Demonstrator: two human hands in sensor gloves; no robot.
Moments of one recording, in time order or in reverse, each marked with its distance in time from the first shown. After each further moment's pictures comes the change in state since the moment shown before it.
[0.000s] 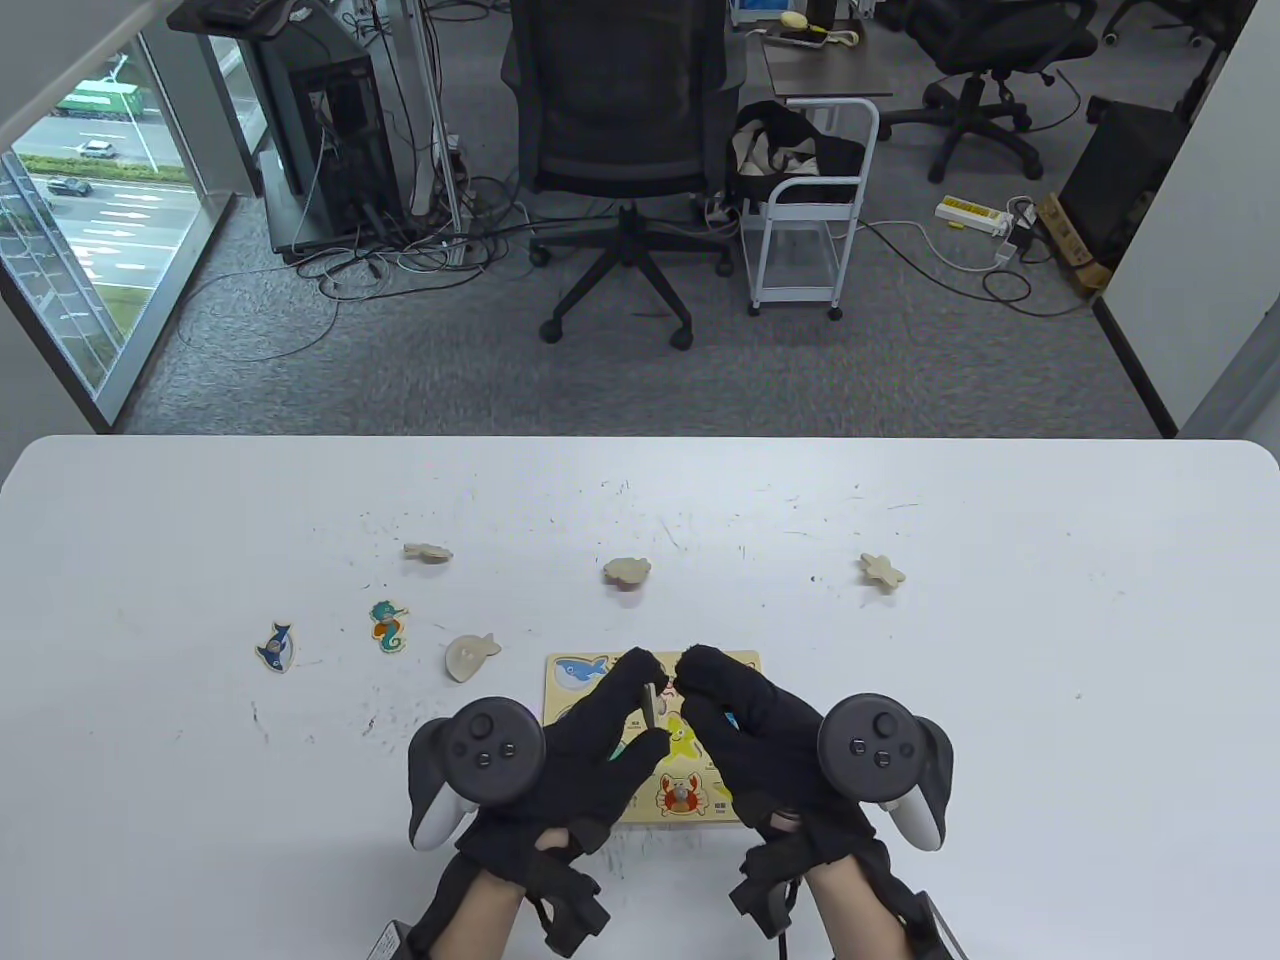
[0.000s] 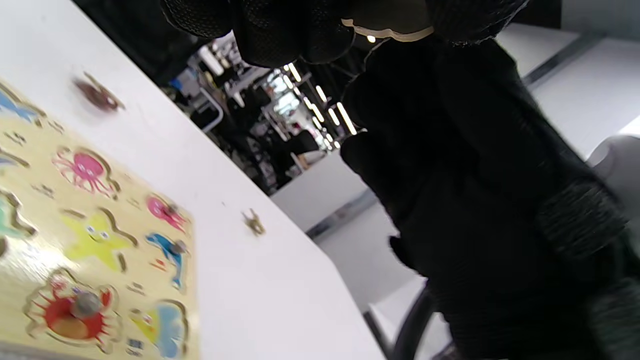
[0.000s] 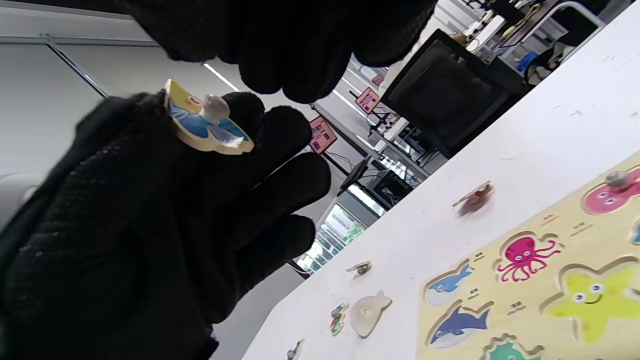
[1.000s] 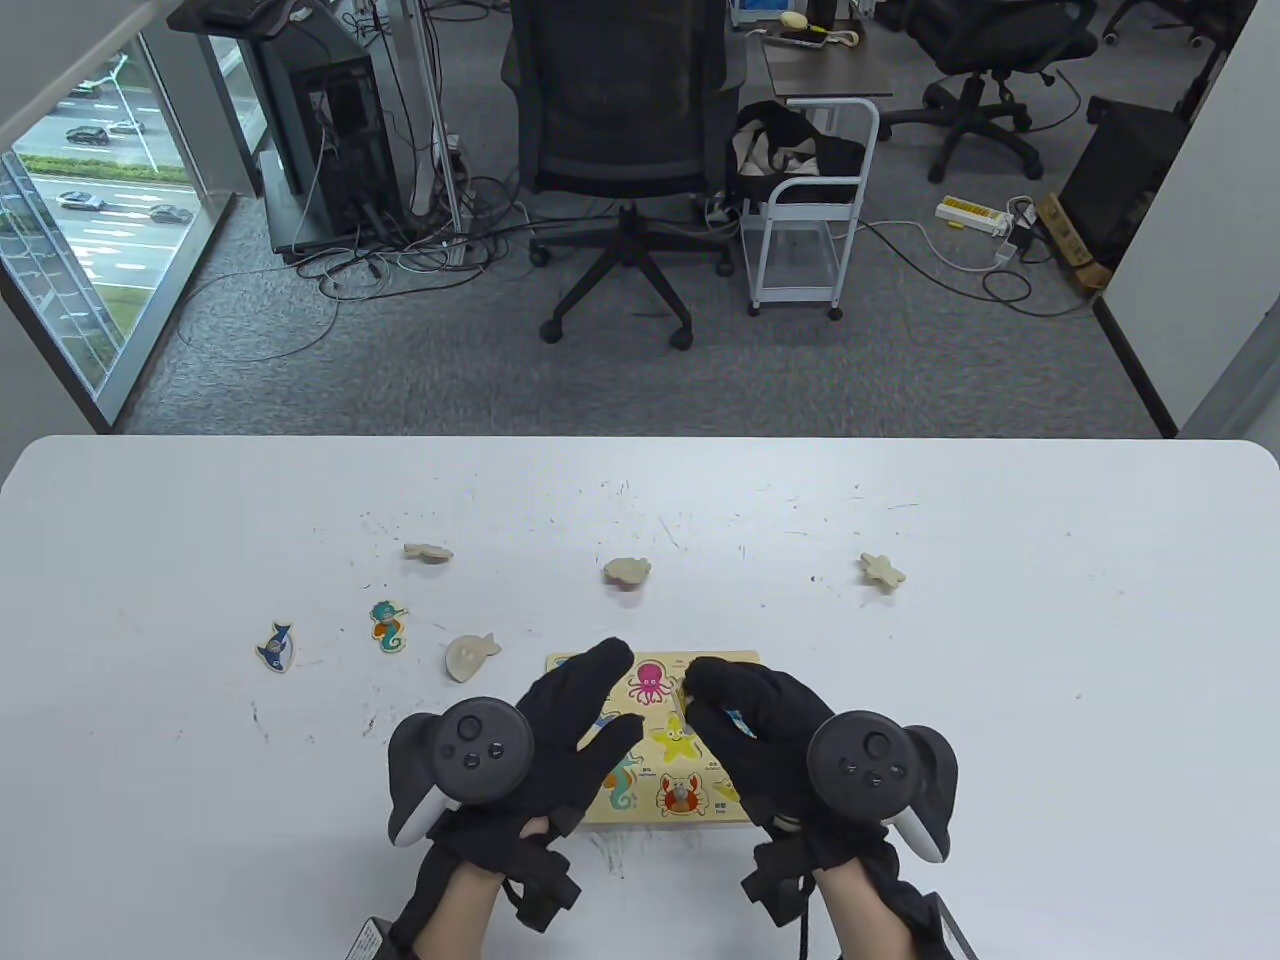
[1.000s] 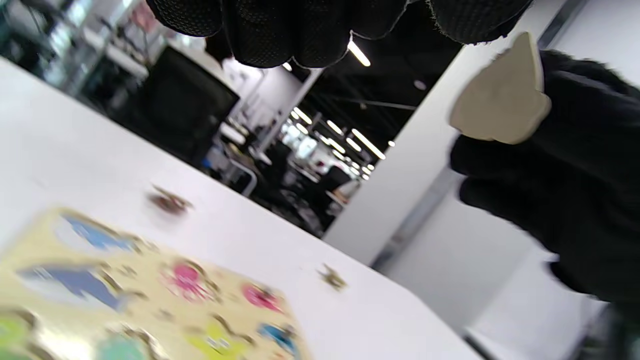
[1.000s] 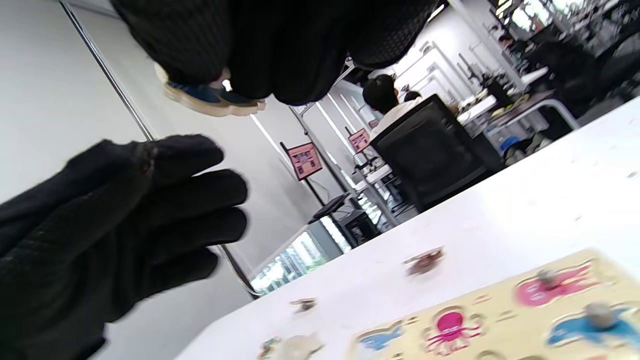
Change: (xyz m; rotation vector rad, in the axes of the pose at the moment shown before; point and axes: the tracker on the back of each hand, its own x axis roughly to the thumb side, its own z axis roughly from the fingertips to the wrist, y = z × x) left_hand -0.002 0.024 0.006 0.181 0.063 -0.448; right_hand 0.005 -0.007 0.006 -0.104 0.017 0.320
